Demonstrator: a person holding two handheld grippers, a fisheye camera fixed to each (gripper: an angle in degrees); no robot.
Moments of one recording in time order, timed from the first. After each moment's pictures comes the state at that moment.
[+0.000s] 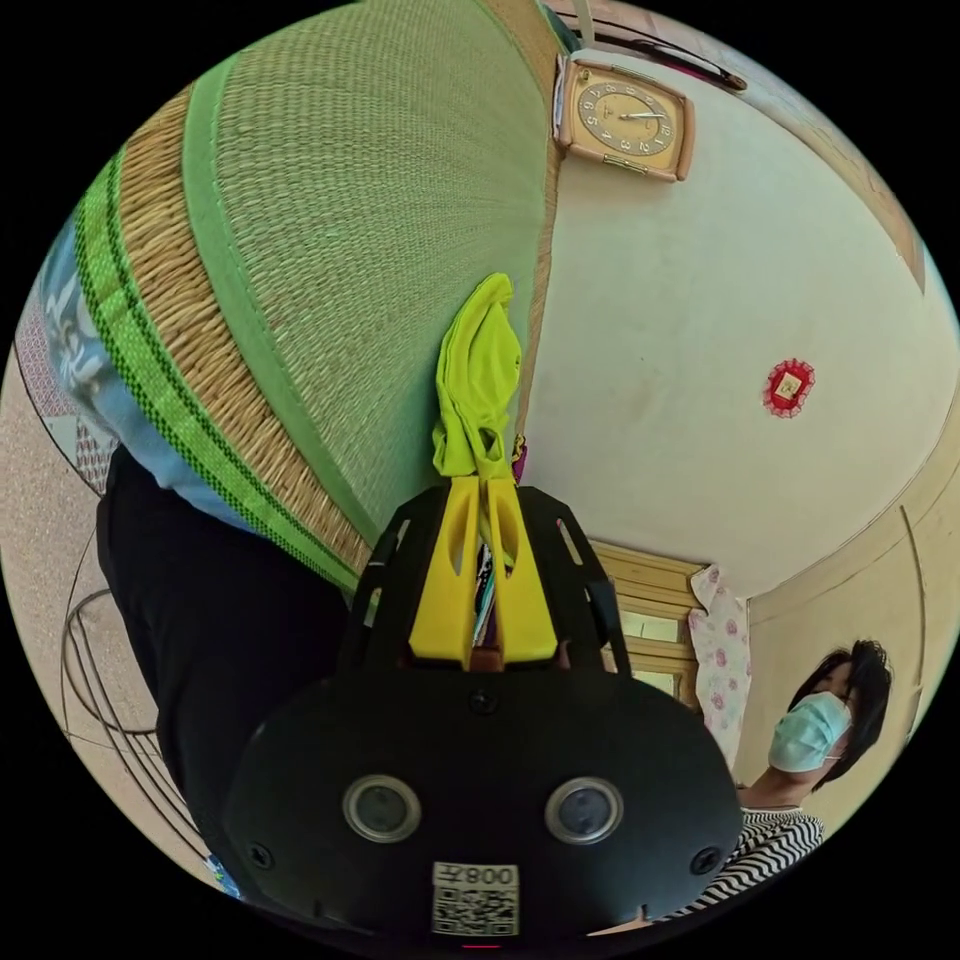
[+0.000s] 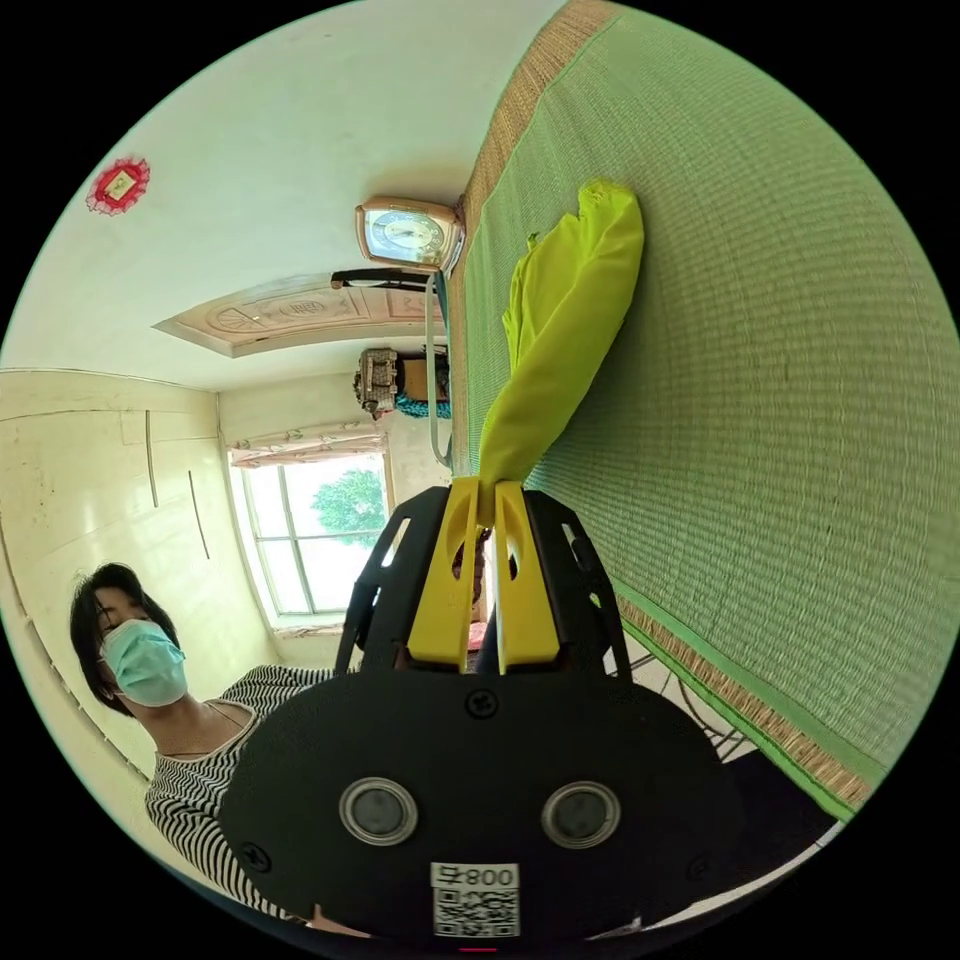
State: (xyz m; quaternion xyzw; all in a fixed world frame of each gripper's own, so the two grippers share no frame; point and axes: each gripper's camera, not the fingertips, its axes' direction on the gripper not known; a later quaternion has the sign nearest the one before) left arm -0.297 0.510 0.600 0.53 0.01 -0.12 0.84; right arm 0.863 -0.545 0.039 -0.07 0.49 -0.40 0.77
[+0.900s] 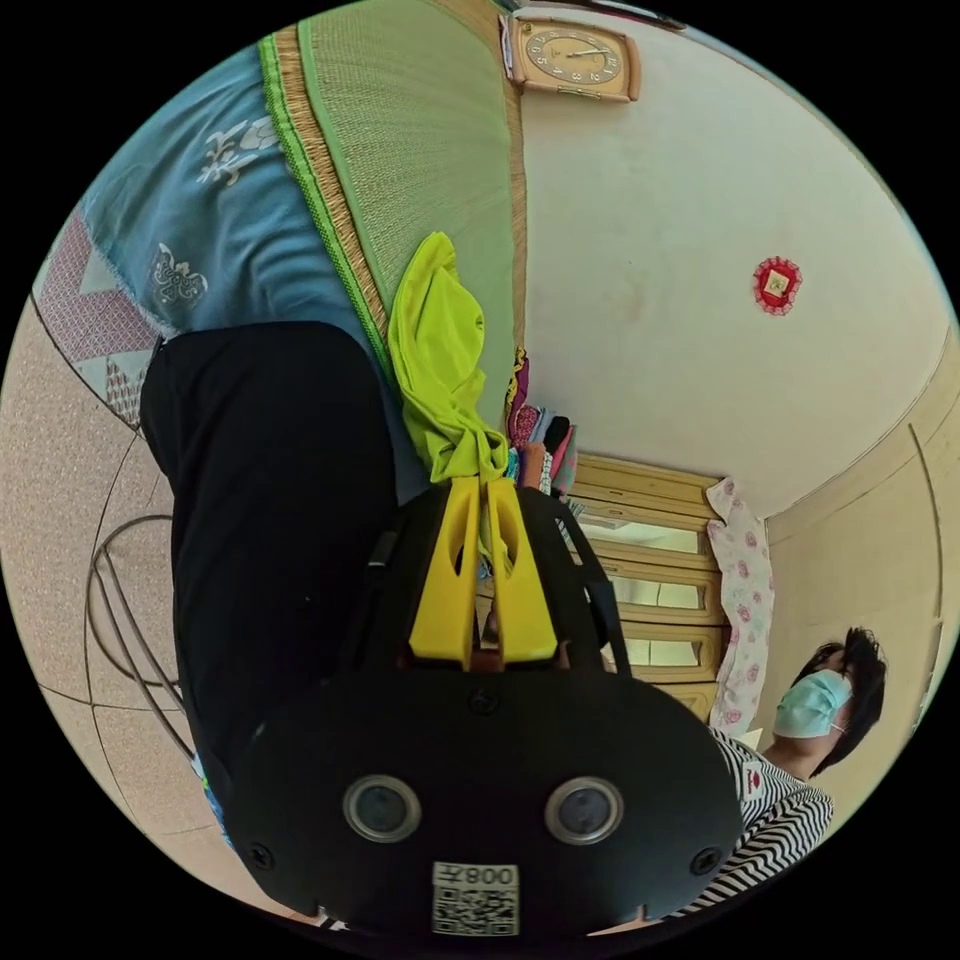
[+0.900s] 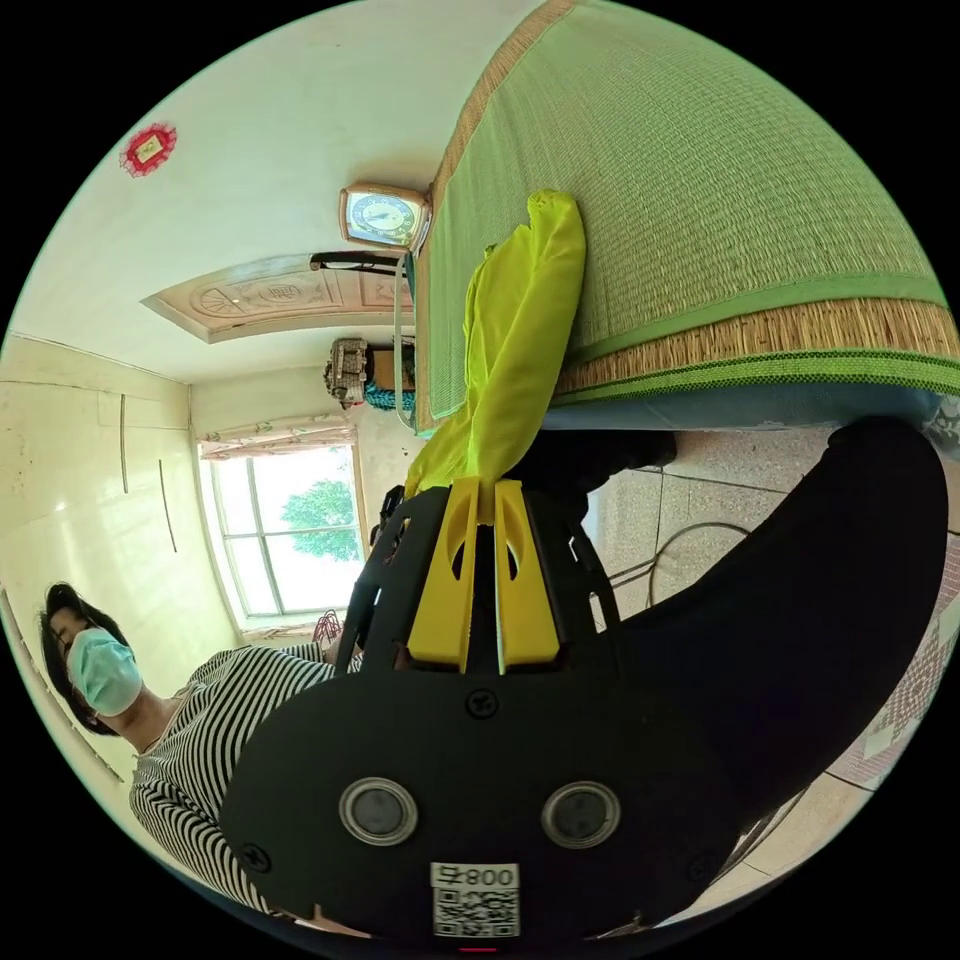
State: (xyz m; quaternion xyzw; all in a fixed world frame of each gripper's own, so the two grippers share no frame) left arm -0.221 0.518 0.792 0.46 -0.03 -0.09 0.88; right arm 0.924 -0.411 -0.166 -0.03 0.52 -0.41 0.75
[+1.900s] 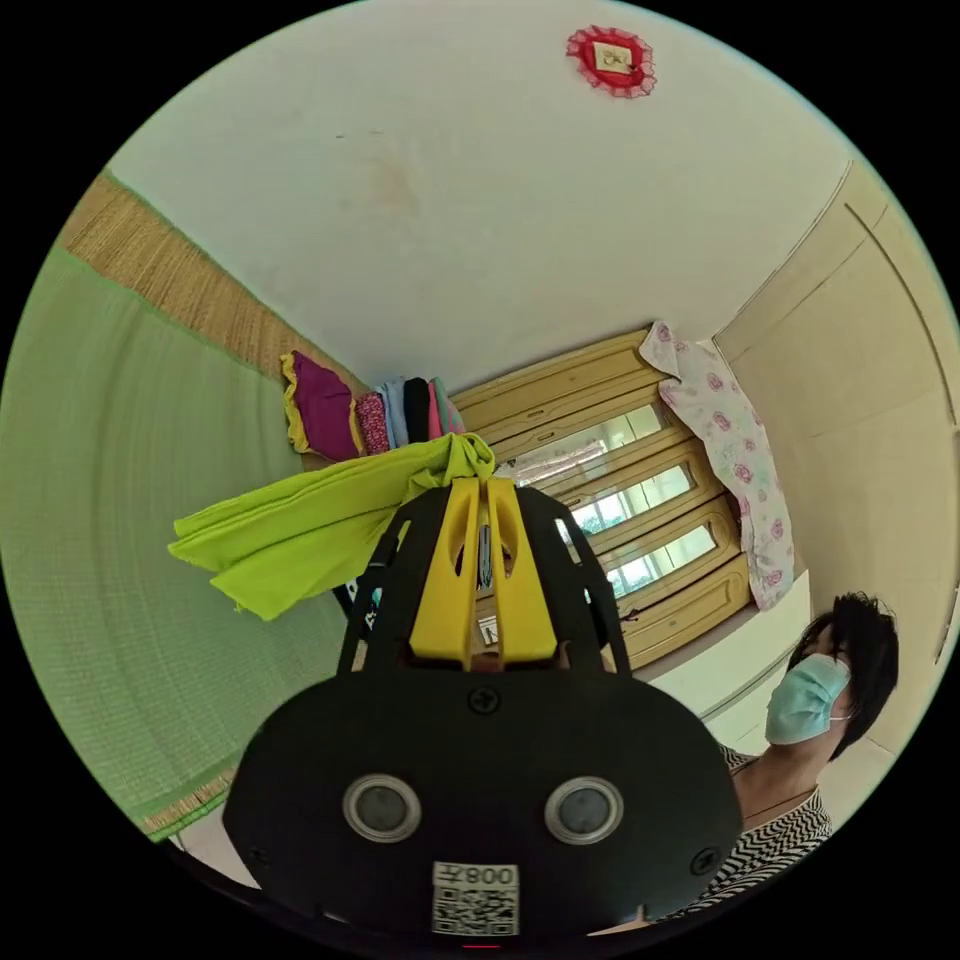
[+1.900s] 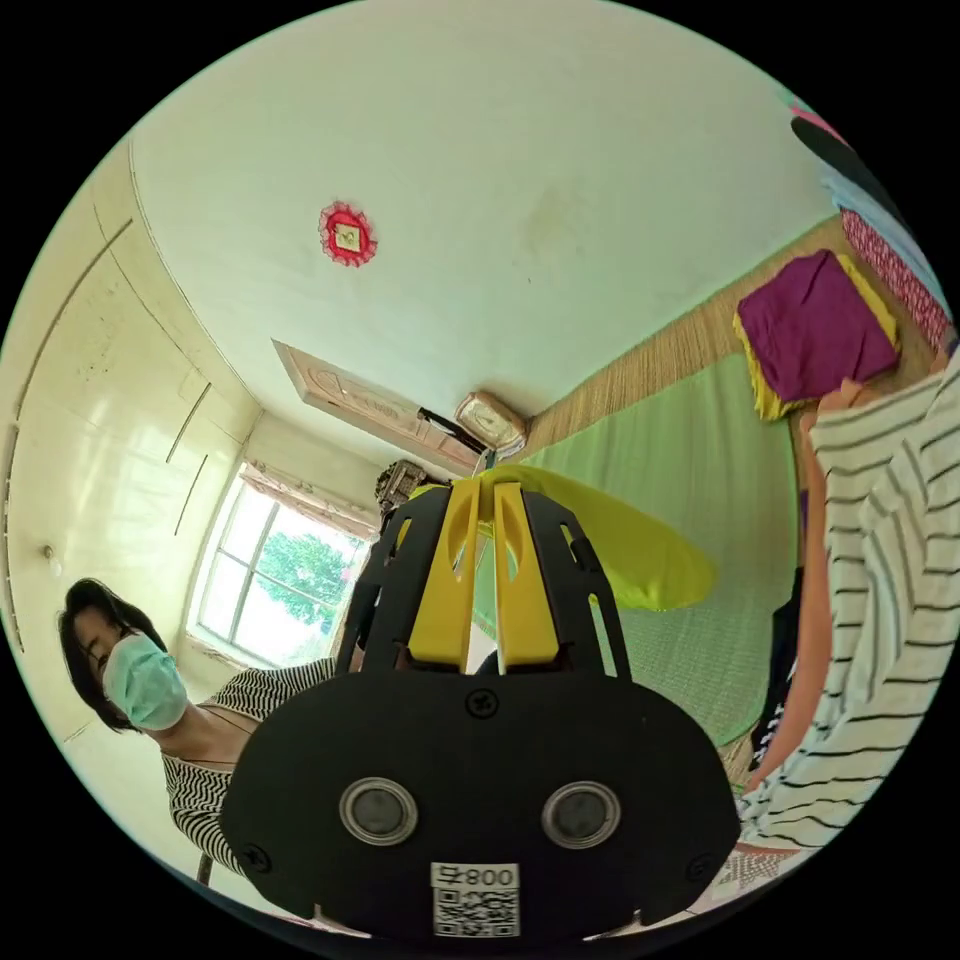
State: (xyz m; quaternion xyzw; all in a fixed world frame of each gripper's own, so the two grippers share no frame) left arm 0.054 0.013 1.018 0.32 -0.09 0.19 0.92; right arm 0.535 -0.229 -0.262 0.03 0.40 -0.64 0.65
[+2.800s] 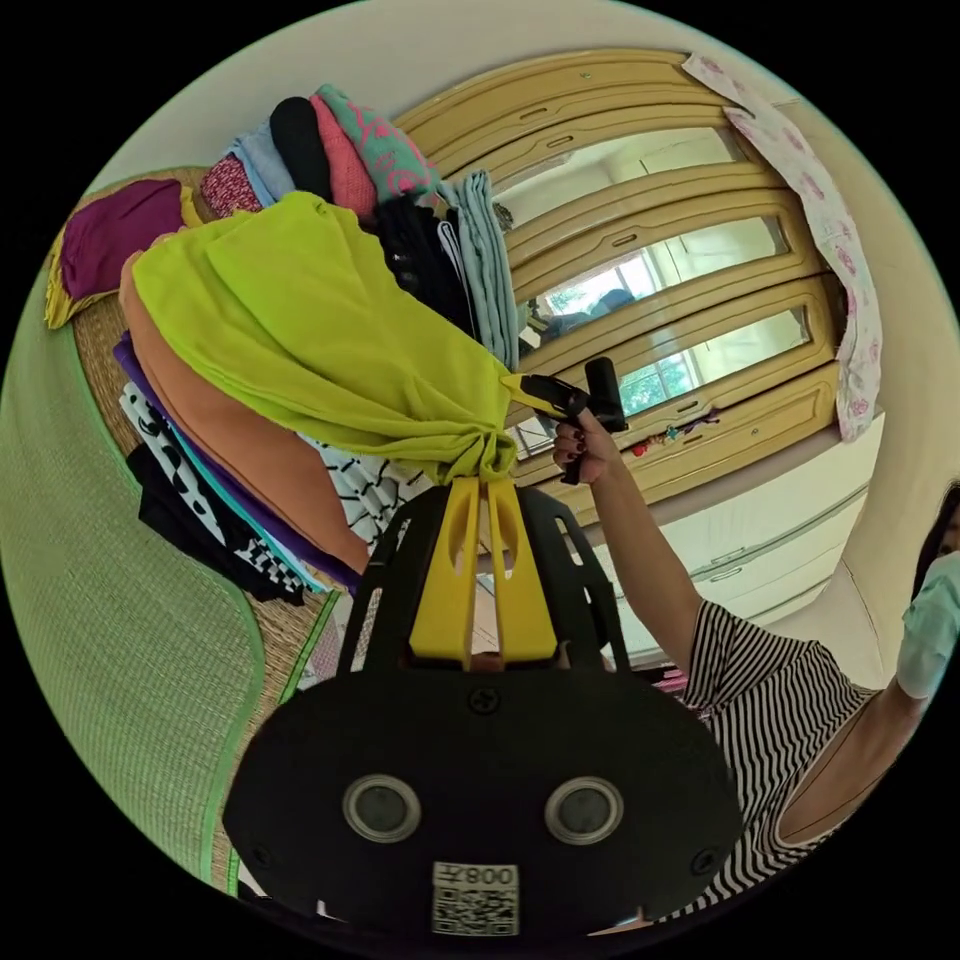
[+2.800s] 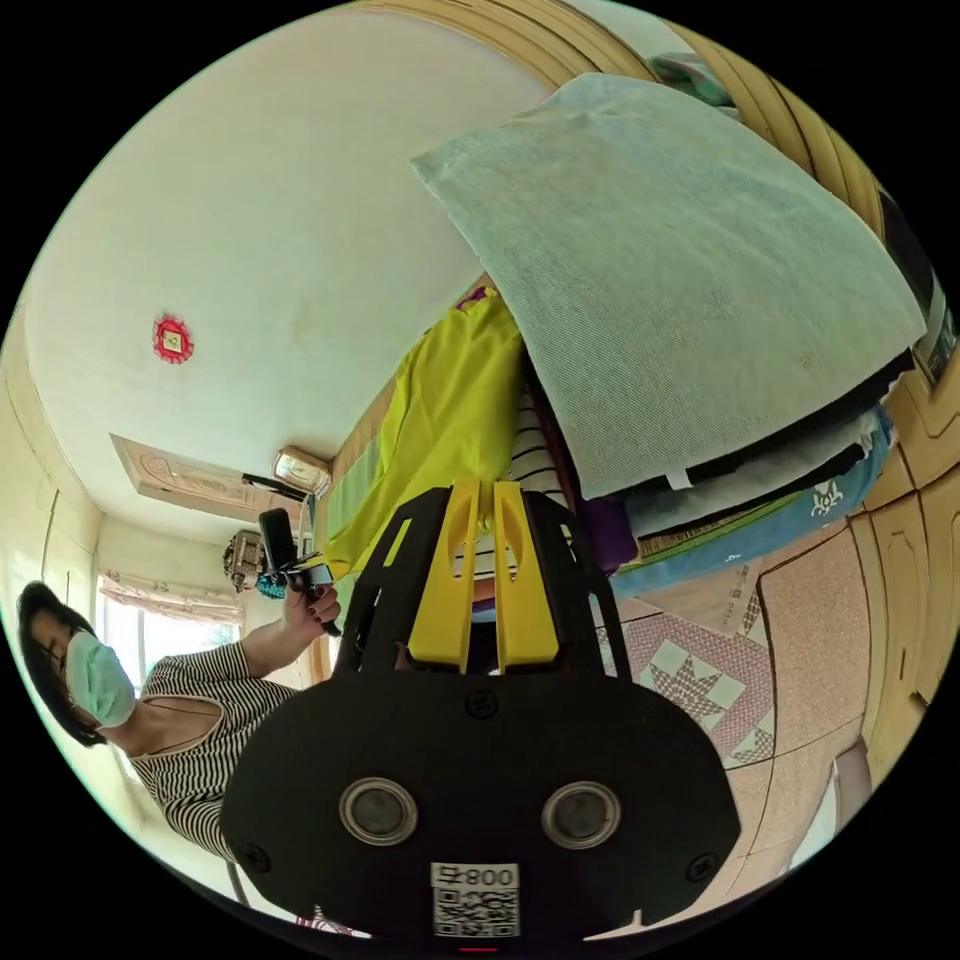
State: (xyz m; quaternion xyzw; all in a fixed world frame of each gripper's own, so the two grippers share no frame) left arm 0.017 -0.322 1.523 -0.02 -0.21 0.23 0.95; right arm 0.461 -0.074 -0.635 0.30 0.52 -0.53 0.60
